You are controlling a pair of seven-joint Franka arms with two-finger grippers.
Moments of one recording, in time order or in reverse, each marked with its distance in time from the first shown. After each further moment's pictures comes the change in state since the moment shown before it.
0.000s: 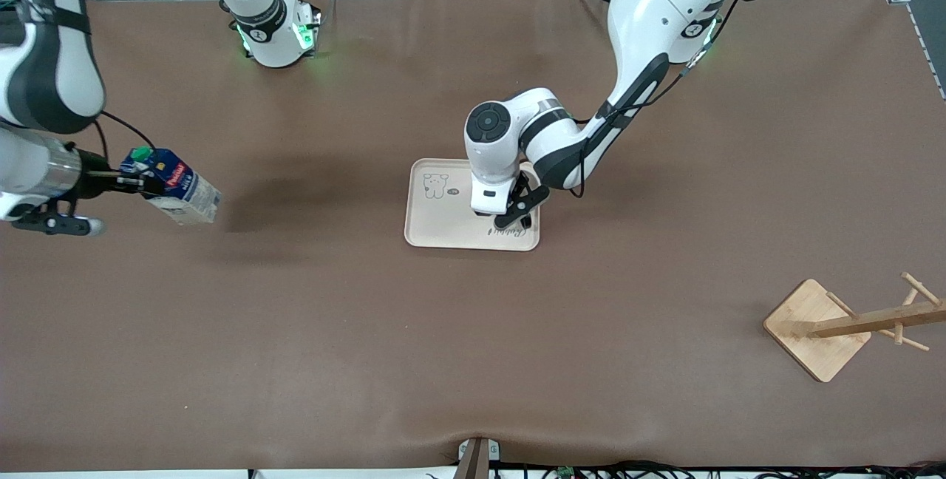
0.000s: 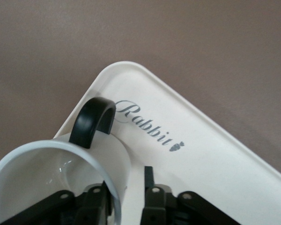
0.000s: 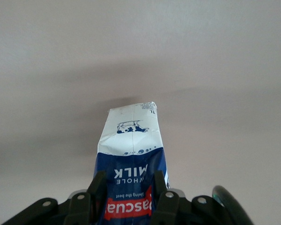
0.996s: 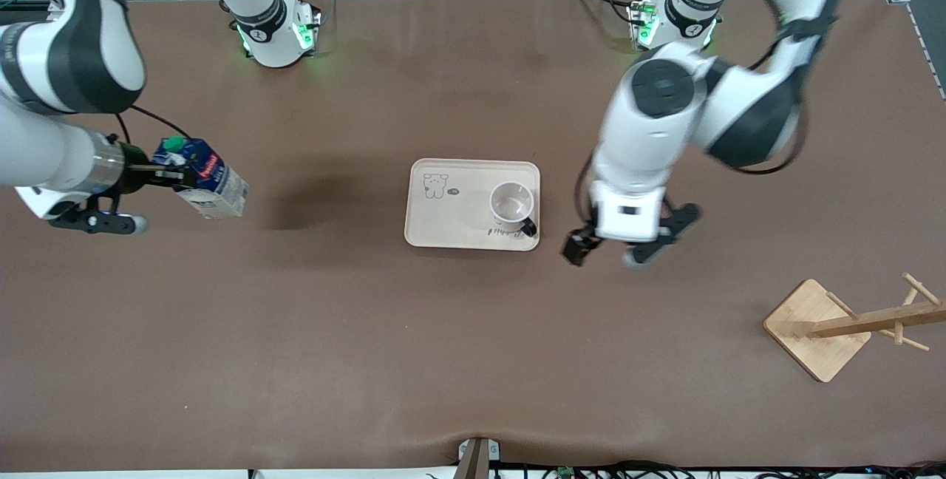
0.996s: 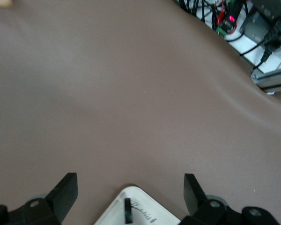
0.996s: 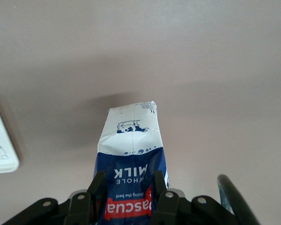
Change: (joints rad) left arm 0.330 -0.339 0.001 0.127 -0.182 -0.204 0.444; right arm 0.202 0.019 0.012 0.106 0.009 -0.134 0.242
